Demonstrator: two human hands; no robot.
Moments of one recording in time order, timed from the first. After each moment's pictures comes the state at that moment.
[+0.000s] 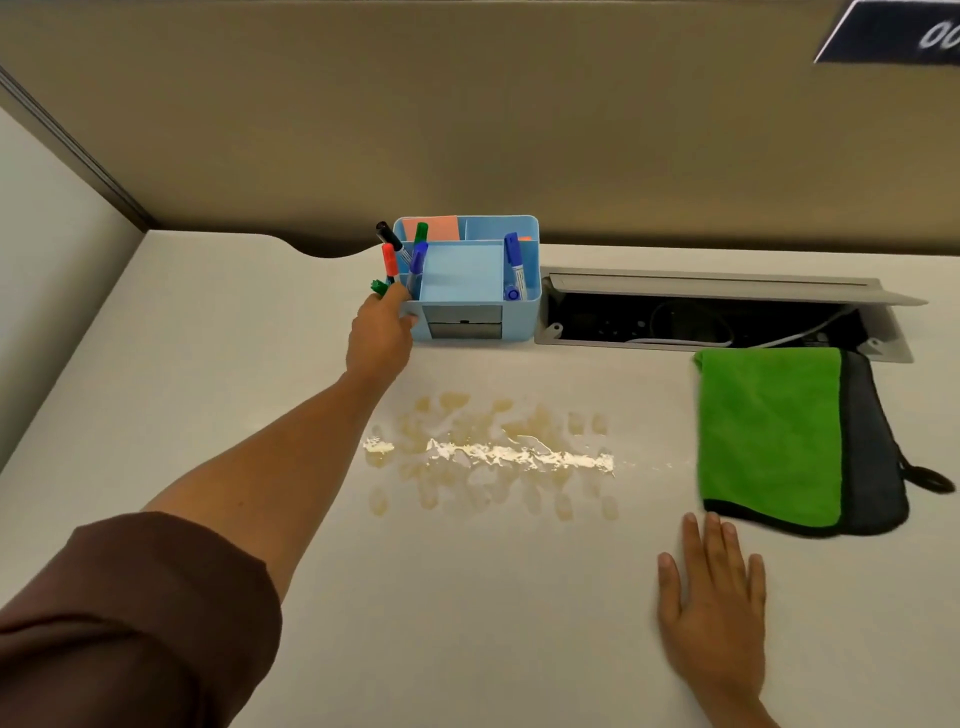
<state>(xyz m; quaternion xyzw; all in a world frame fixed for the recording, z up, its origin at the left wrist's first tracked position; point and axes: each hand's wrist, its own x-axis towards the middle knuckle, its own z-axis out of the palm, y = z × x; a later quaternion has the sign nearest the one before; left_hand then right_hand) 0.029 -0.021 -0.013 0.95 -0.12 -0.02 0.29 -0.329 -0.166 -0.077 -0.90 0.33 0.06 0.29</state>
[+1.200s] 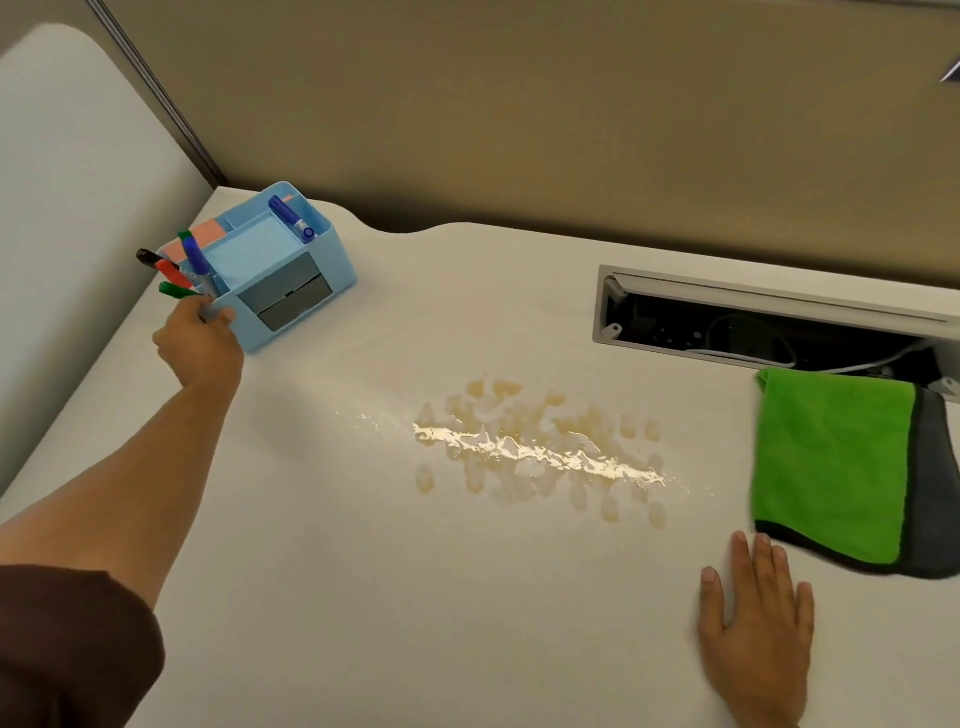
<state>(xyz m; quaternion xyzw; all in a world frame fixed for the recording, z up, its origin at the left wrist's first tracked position) 0.050 0.208 -0.001 0.87 0.25 0.15 0.39 -0.367 -0.227 -0.110 -0.93 0.36 -0.06 0.11</state>
